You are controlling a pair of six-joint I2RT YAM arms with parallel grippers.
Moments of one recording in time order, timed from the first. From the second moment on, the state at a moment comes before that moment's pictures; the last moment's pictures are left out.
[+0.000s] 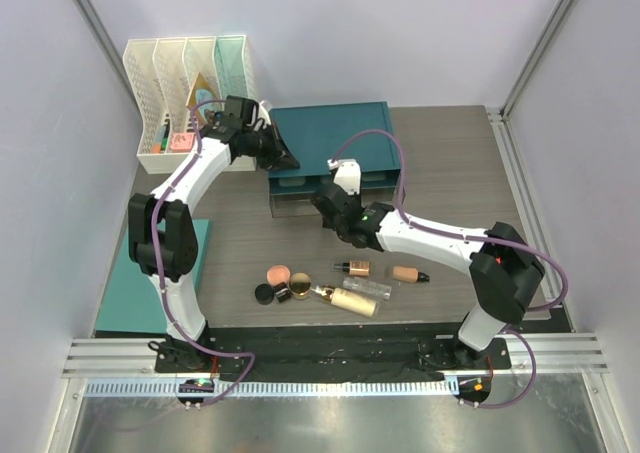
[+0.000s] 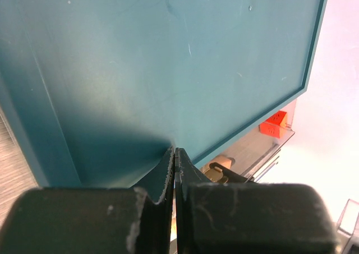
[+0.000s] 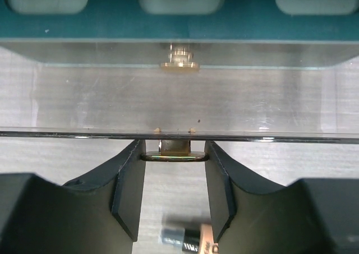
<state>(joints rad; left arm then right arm) -0.26 1.90 1.65 -0.59 0.53 -0.61 0.91 1.65 1.17 -0.31 0.62 0.60</state>
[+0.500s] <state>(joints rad) -0.26 1.92 1.67 -0.61 0.55 -0.61 0.97 1.59 1.12 -0.39 0.59 0.62</state>
